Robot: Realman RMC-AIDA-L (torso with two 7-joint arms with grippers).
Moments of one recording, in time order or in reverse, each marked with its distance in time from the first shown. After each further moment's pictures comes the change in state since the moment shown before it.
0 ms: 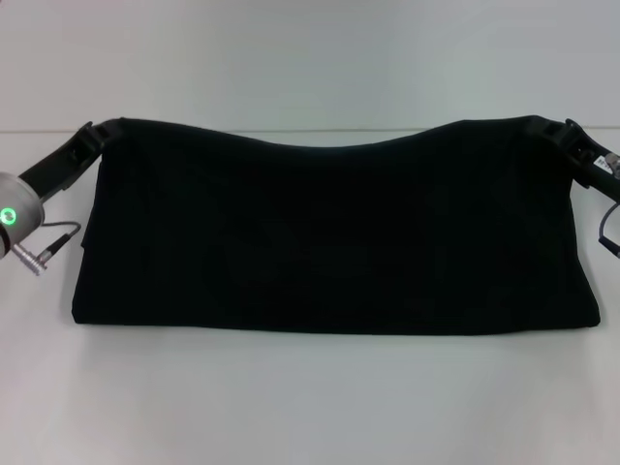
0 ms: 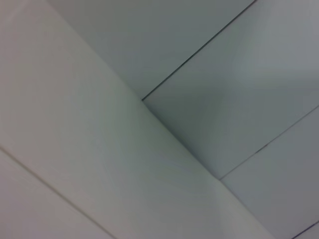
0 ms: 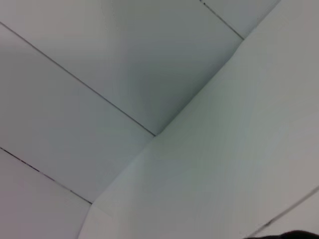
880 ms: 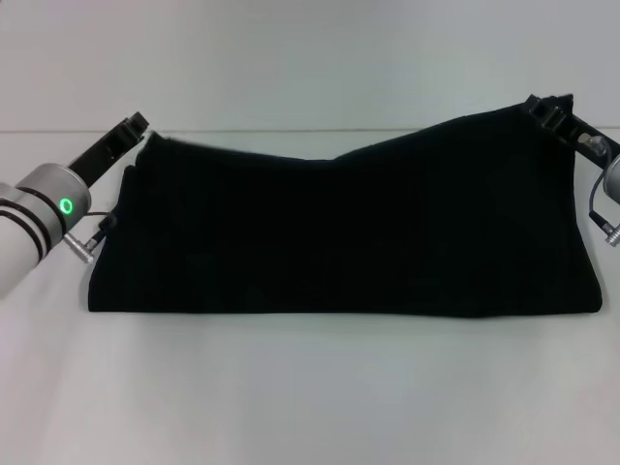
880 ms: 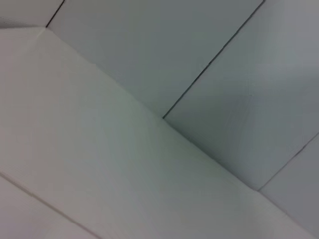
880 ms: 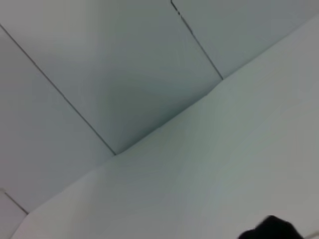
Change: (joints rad) left arm -0.094 -0.041 -0.002 -0.117 -0.225 -0.232 0.369; right arm 0.098 0.006 -0.004 0.066 0.168 0.239 -0.351
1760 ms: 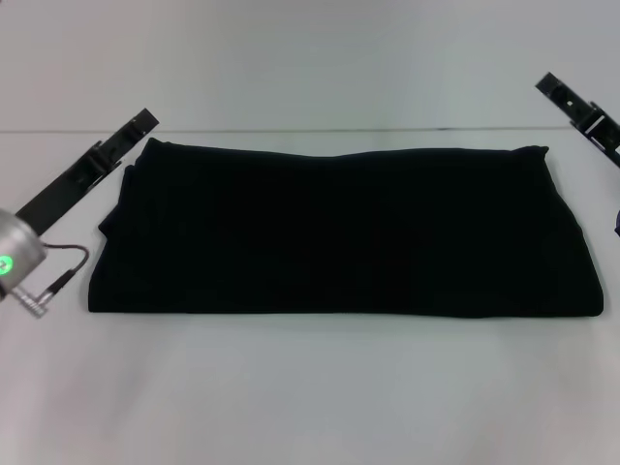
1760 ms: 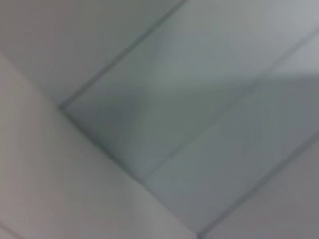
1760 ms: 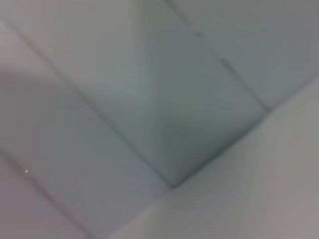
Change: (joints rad) left arm 0.205 0.071 0.142 -0.025 -0.035 0.516 -0.112; right arm -0.134 -0.014 -0.076 0.007 0.161 -0.320 -0.052
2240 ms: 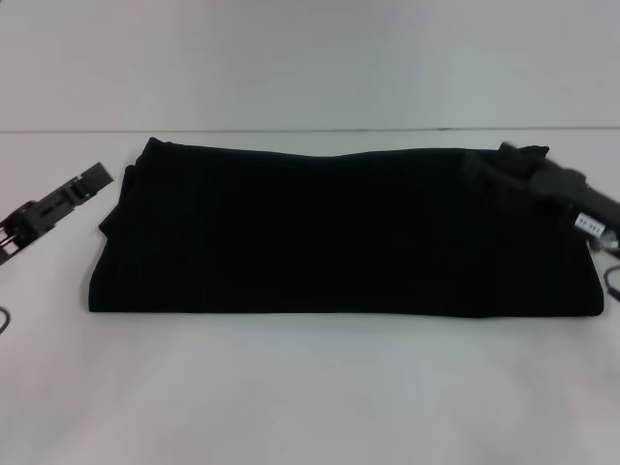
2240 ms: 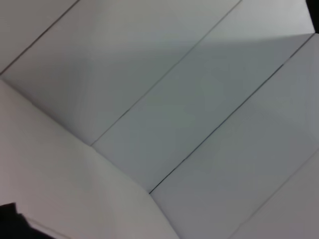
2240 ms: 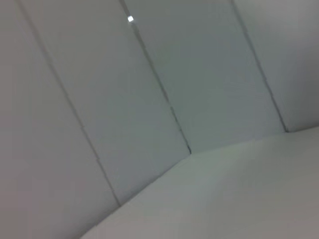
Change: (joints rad) left arm 0.180 0.119 0.163 0.039 0.008 0.325 -0.103; right arm -0.142 -0.003 -0.328 -0.154 -0.092 -0.272 -0.116
